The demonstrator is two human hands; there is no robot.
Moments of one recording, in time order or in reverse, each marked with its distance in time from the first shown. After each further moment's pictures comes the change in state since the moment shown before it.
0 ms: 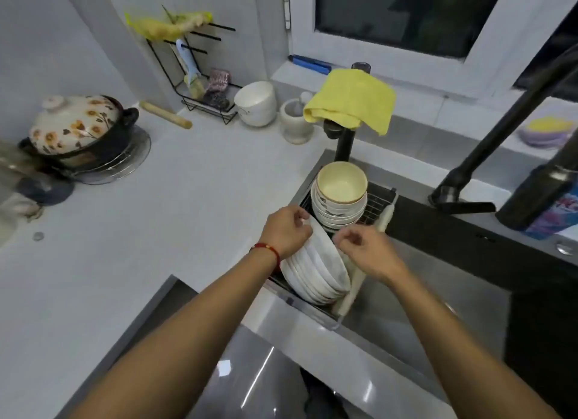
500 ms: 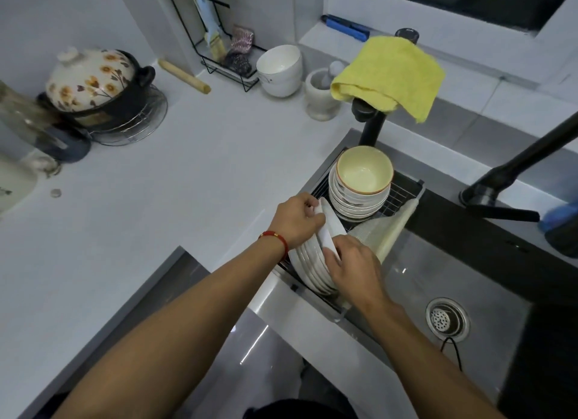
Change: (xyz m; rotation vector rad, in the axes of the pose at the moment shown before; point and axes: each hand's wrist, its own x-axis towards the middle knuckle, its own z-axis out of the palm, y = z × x) left_hand 0.013 -0.010 0.011 -0.088 -0.010 -0.132; right_hand -0.018 0.001 0.052 -0.378 0.032 -0.225
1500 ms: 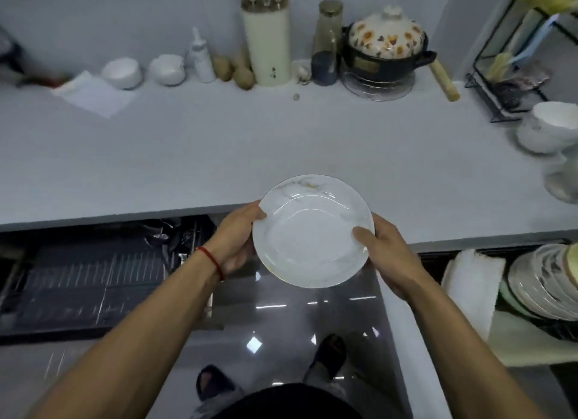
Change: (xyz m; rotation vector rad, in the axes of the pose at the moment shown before) left_hand -0.308 -0.232 -0.126 -1.246 0.574 -0.335; right_hand -0.037 -0.197 0.075 0.537 -0.808 -0.155
